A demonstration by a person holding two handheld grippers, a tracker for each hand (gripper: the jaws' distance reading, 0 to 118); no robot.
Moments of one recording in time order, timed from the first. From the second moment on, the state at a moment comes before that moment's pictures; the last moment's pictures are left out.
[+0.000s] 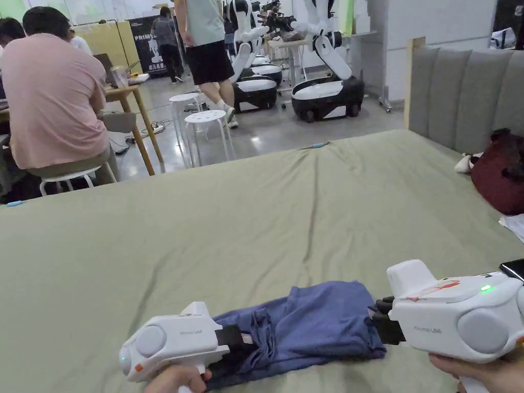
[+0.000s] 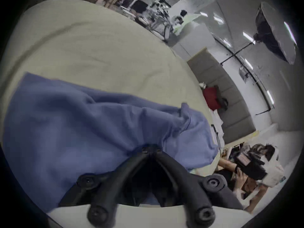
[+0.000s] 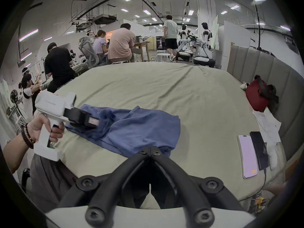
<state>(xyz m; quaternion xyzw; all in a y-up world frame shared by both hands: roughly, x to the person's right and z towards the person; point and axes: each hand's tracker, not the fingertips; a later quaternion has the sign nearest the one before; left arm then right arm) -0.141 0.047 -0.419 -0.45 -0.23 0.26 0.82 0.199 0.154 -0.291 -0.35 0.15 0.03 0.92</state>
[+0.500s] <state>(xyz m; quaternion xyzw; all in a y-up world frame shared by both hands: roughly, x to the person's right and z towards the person) -0.243 0.107 -0.393 -0.36 -0.17 0.29 0.87 0.189 0.141 -0.287 -0.35 0.13 0.02 0.93</state>
